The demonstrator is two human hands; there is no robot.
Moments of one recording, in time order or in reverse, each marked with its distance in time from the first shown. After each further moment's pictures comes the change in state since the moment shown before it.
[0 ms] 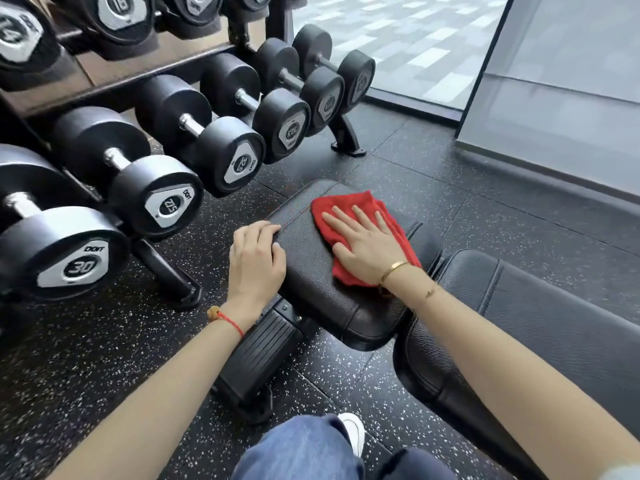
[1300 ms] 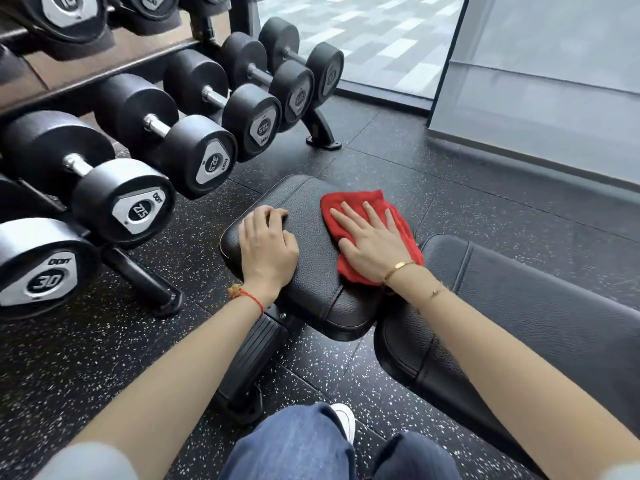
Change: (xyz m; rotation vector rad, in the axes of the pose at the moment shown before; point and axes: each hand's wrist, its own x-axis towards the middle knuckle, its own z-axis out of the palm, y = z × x) left_hand 0.018 0.044 0.034 0.047 0.028 0.018; right_hand -0.033 0.024 -0.010 0.014 0.005 0.159
